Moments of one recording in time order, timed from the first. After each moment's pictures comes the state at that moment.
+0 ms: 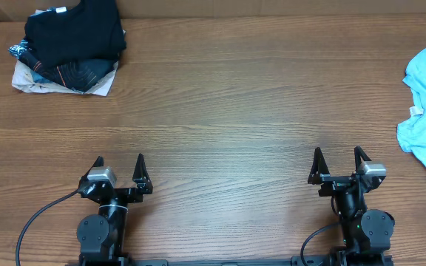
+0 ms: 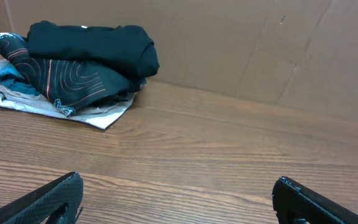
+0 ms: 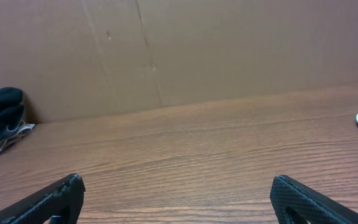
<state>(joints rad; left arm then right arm) -0.01 0.02 0.01 -0.08 0.01 -0.23 0.00 0.01 0.02 -0.03 -0.06 0.17</state>
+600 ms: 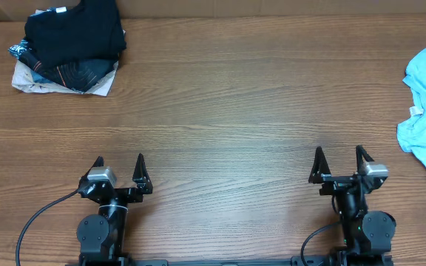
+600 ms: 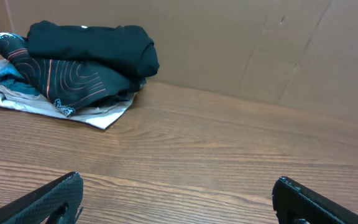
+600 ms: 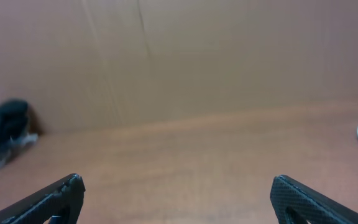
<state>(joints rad) -0.01 0.02 0.01 -0.08 0.01 -0.23 0.00 0.01 0.02 0.02 -0.07 0.17</state>
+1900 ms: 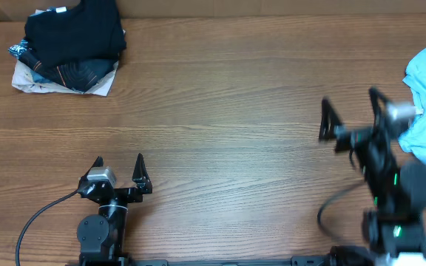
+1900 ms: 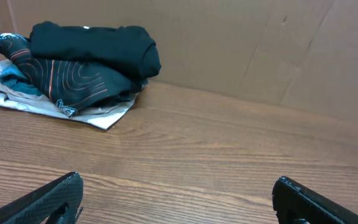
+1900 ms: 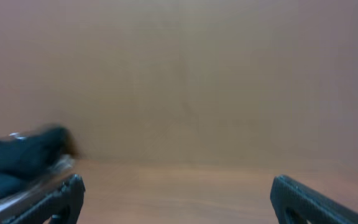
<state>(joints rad) -0.01 0.02 0.01 -0.08 0.00 -0.23 -0.03 0.73 0.67 0.07 -0.23 0.10</state>
